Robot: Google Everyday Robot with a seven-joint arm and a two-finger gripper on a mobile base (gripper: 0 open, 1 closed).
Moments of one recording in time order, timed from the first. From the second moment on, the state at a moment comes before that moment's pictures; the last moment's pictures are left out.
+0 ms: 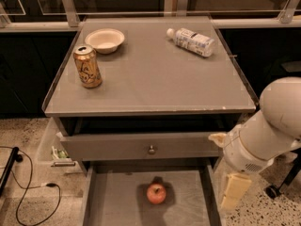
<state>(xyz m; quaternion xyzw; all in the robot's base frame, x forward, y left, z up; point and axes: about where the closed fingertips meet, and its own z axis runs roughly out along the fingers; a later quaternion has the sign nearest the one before) 0.372 -0.181 0.752 -0.64 0.75 0.09 0.13</state>
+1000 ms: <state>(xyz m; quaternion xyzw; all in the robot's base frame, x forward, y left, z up) 0.367 -0.161 0.554 -0.64 0.73 0.21 0.11</state>
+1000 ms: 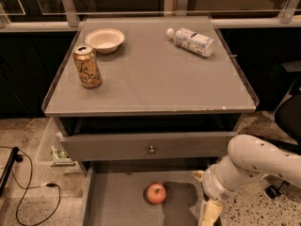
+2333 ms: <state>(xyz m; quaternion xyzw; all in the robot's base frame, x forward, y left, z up) 0.398 -0.123 0.461 -0.60 0.72 0.26 0.23</state>
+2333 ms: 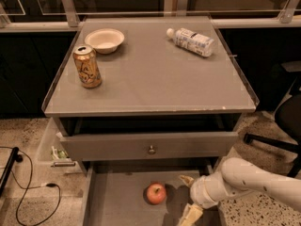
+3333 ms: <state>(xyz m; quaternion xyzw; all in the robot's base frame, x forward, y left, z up) 0.429 -0.095 0.421 -0.57 0.71 0.28 0.29</state>
